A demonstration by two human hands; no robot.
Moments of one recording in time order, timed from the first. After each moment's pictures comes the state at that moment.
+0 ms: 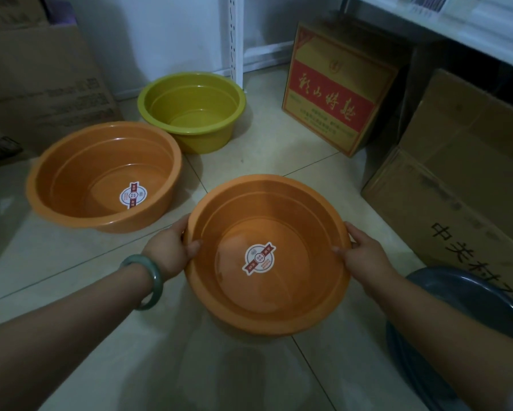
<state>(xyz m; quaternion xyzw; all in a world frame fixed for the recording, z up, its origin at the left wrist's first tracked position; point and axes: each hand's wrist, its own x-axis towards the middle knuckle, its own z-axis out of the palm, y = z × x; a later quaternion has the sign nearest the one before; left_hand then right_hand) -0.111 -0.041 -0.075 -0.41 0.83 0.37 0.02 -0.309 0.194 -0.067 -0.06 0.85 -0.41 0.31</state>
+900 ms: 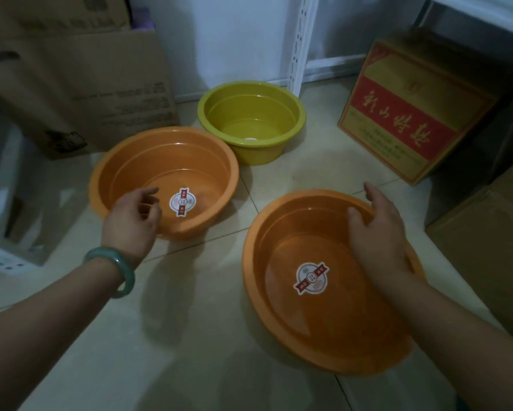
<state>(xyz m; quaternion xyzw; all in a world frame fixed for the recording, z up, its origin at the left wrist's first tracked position) -0.054 -0.155 -0.069 -0.55 0.76 0.24 -0.24 -0.294 0.067 -0.047 -0.25 0.88 -0.39 0.06</state>
